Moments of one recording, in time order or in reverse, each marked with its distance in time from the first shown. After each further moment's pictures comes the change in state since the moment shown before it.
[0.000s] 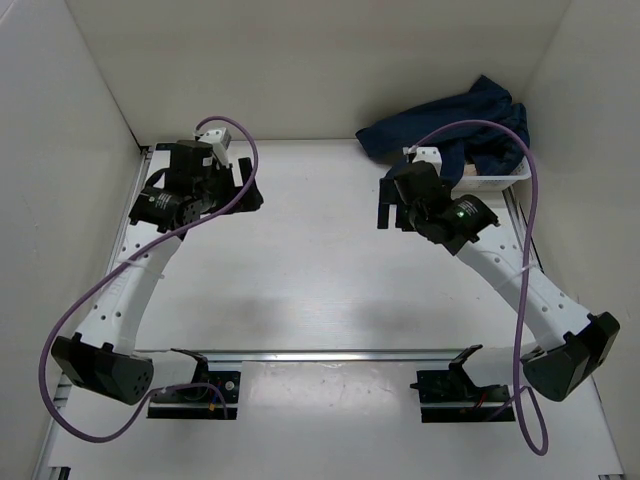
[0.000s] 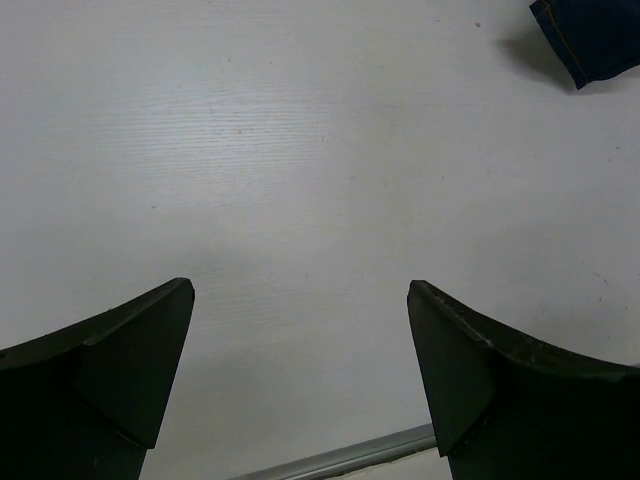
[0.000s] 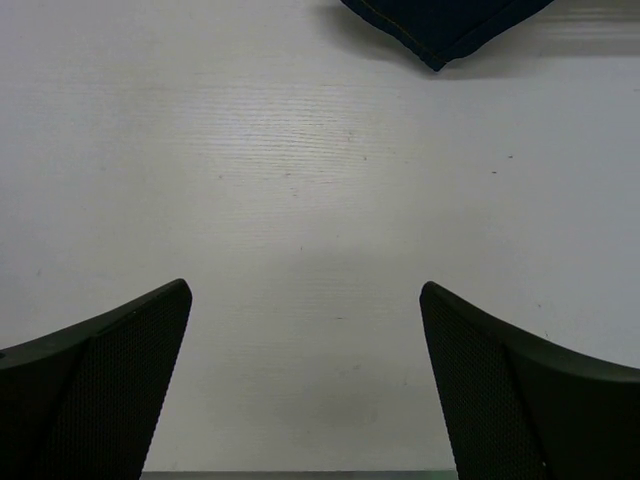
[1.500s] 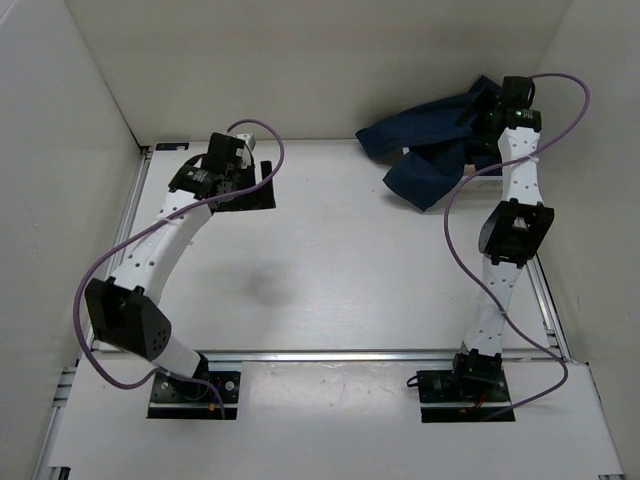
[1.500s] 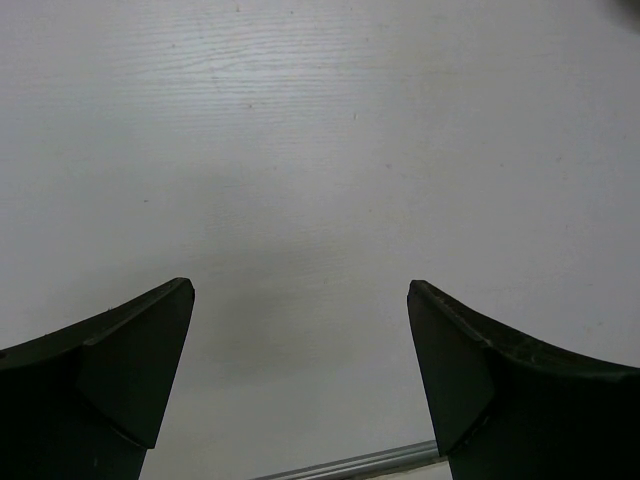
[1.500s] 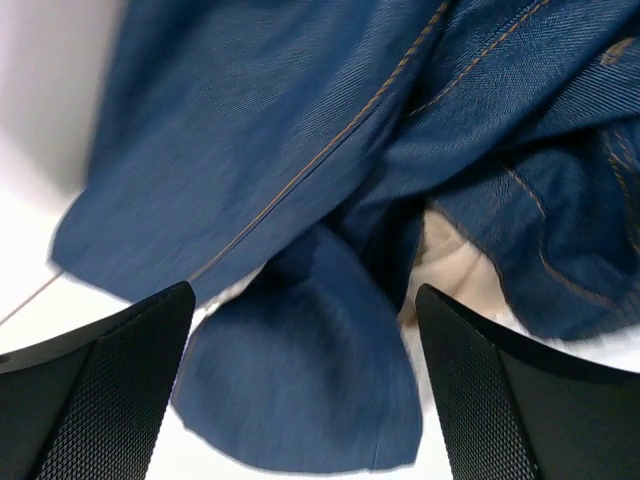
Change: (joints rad) left arm -0.035 0.239 0.058 -0.008 -0.053 -0.002; right arm -0.801 1.093 1.140 0.070 -0.536 0.102
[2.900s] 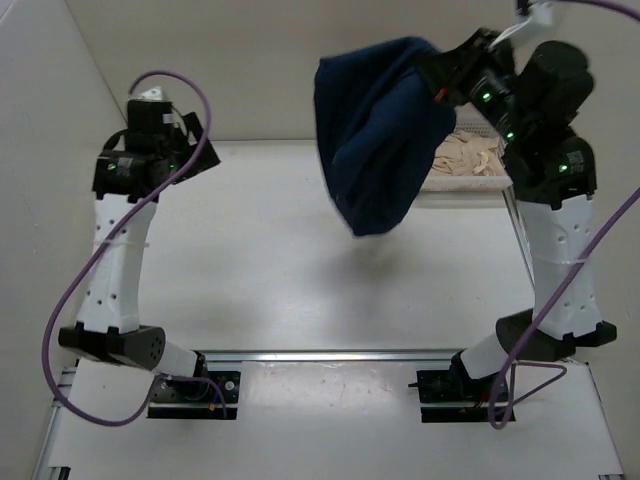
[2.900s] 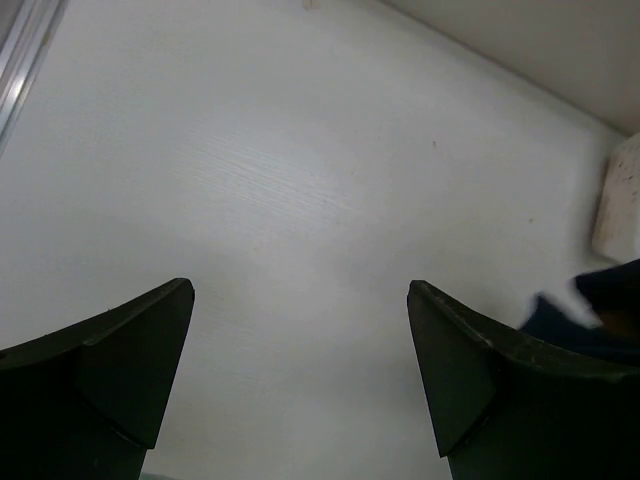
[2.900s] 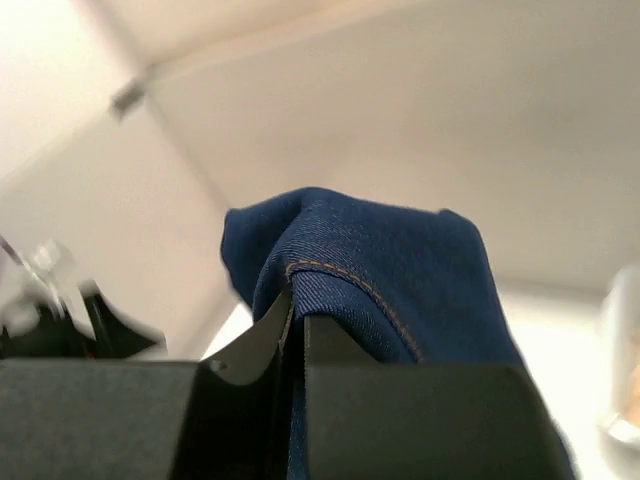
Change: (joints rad) left arm 0.189 -0.070 0.408 -0.273 -0.174 -0.138; right arm 0.524 -0.858 -0.251 0.164 -0.067 -0.091
